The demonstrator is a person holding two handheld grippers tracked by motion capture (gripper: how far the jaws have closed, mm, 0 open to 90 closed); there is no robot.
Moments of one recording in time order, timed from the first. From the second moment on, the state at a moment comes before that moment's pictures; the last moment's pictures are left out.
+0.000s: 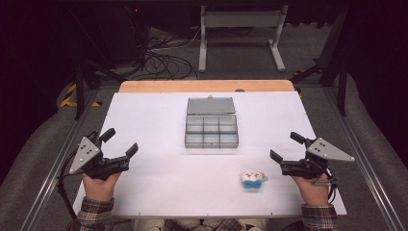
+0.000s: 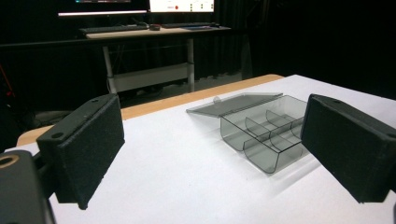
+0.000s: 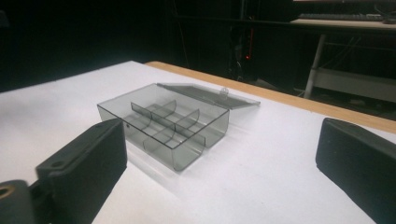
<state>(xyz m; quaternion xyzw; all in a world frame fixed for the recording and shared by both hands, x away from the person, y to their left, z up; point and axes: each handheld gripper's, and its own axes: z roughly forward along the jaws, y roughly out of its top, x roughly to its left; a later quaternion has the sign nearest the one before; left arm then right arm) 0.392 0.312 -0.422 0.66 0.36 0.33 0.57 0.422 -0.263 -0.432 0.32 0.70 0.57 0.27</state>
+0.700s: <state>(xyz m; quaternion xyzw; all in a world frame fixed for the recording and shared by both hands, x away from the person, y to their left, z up) 0.393 0.310 -0.423 0.66 0.36 0.33 0.57 0.426 -0.251 -0.446 0.30 0.78 0.51 0.22</state>
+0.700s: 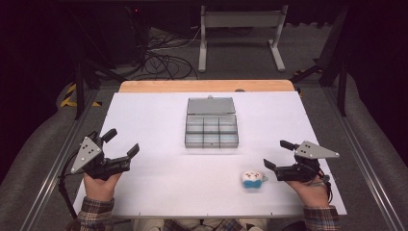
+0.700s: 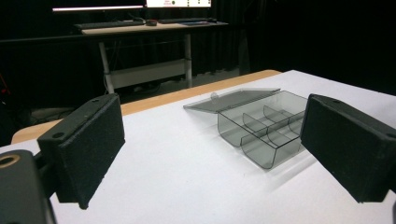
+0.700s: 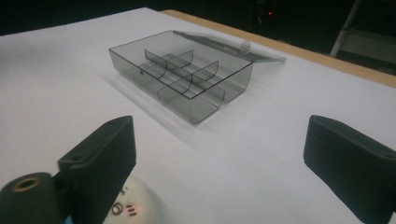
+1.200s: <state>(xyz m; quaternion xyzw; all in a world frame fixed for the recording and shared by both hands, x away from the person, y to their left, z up) 0.393 0.310 -0.424 0.67 0.36 0.32 0.57 0.422 -0.231 -0.460 0.27 0.83 0.46 0.17</state>
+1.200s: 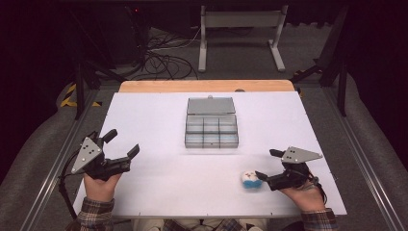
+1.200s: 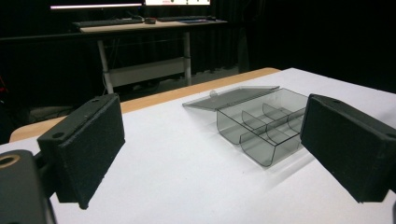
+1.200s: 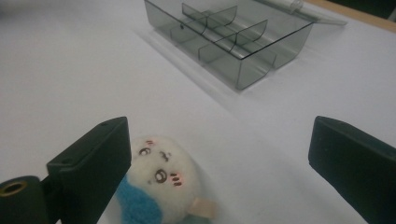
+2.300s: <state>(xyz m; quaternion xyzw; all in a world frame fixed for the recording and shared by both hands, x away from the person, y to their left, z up) 0.394 0.310 -0.426 0.67 0.36 0.32 0.57 0.422 -0.201 -0.492 0.22 0.90 0.37 0.08</state>
